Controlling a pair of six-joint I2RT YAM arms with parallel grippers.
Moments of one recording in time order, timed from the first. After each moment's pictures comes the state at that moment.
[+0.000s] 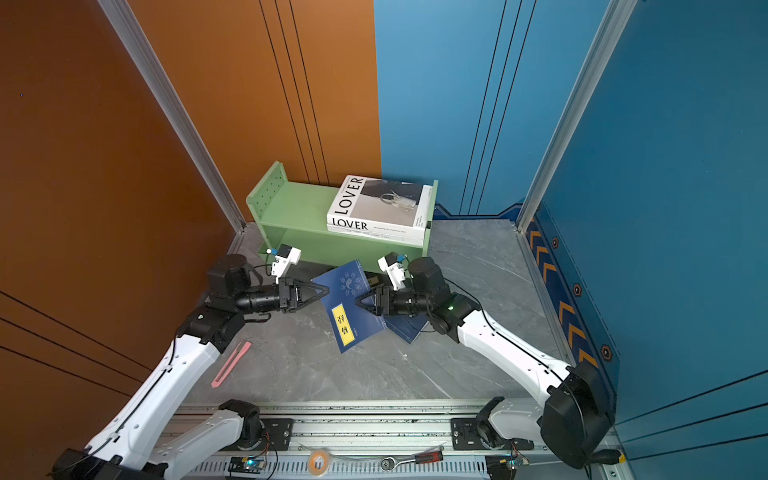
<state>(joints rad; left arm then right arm) -0.23 0.98 0.92 -0.30 1.05 -0.80 0.67 1.25 0.95 -0.14 -0.61 0.74</state>
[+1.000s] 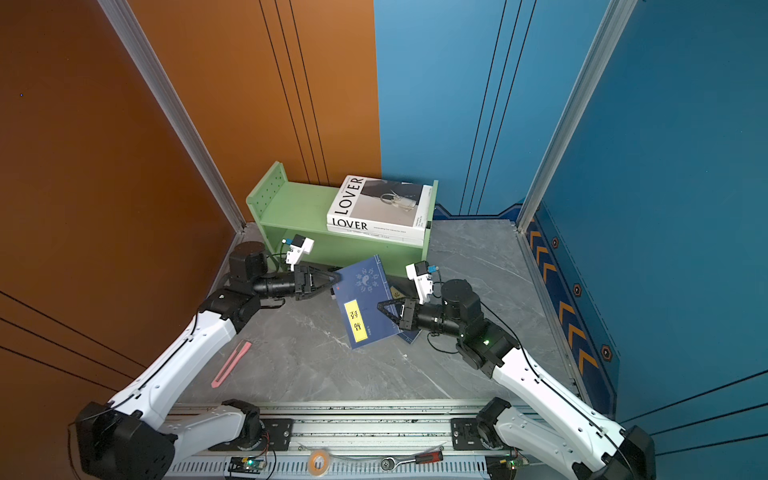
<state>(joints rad) -0.27 1.17 0.98 -0.17 0.98 -0.84 0.66 0.93 0.79 -0.11 -0.50 0.86</state>
